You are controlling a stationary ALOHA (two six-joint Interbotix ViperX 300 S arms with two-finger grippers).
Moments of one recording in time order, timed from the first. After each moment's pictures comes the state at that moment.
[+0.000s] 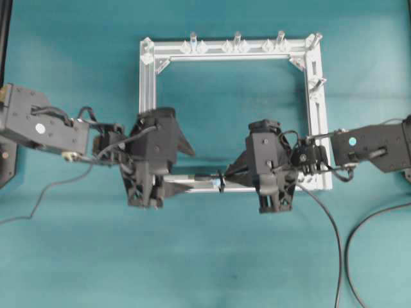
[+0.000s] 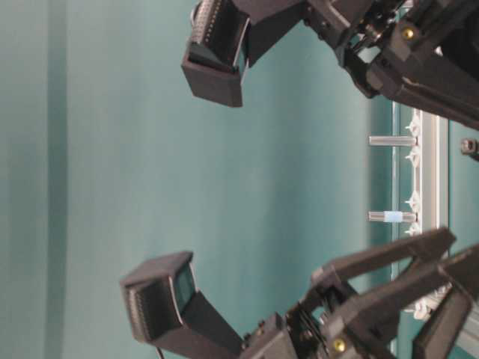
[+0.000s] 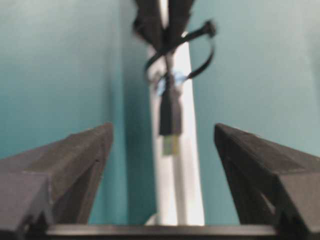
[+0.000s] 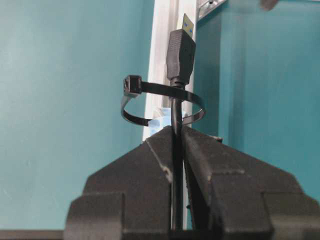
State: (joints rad) left arm -0.10 -0.01 0.68 -0.06 0.03 0.02; right arm 0.10 0.05 0.77 -0.05 -0.20 0.23
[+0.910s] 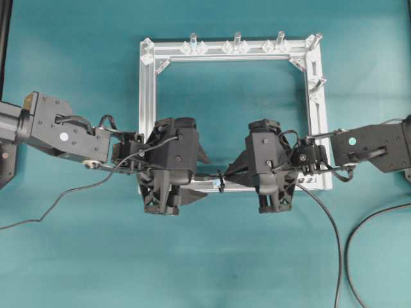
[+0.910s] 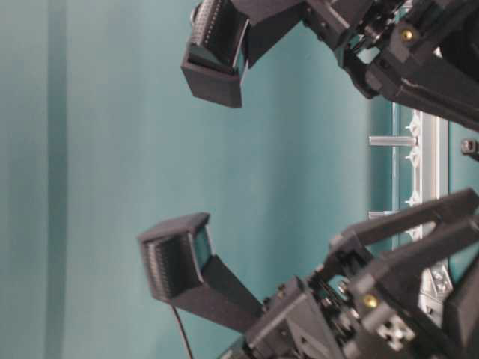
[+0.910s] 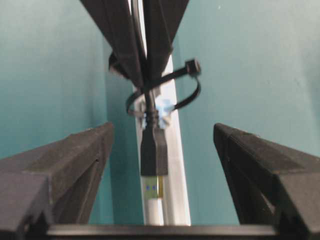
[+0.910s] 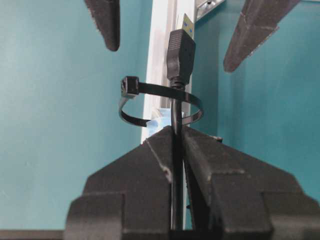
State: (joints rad) left arm -0.11 0.08 0.62 -0.06 0.03 0.02; right arm 0.09 0.05 0.77 -0.04 -0.20 0.23
